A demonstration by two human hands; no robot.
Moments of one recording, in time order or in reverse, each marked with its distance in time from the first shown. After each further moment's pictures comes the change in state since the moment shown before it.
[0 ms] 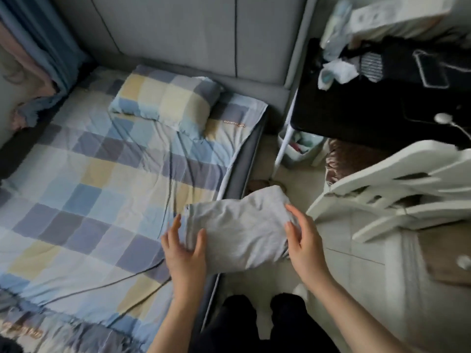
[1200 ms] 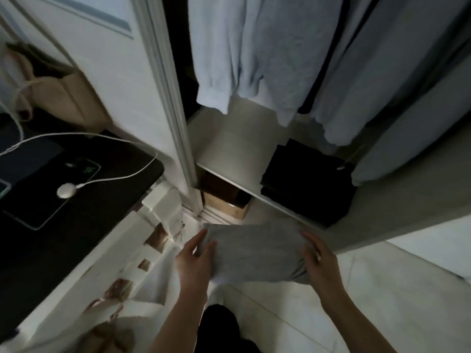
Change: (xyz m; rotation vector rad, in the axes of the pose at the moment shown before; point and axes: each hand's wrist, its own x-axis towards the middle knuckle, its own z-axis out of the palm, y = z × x) left_hand -0.356 0.220 0.561 0.221 -1.336 0.131; right_hand -0.146 0.277 -0.483 0.228 1.182 0.927
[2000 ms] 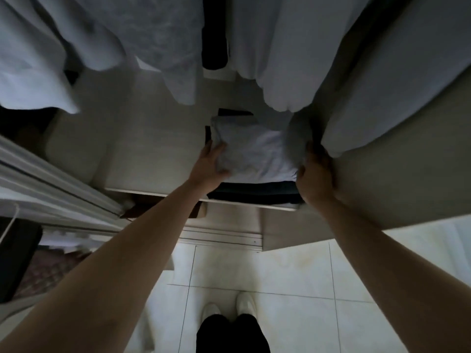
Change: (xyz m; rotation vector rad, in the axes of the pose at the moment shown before) left_hand 0.218 0.069 0.296 0.960 -0.892 0.721; right_hand 0.242 0.071 -0.040 -0.664 0.389 0.070
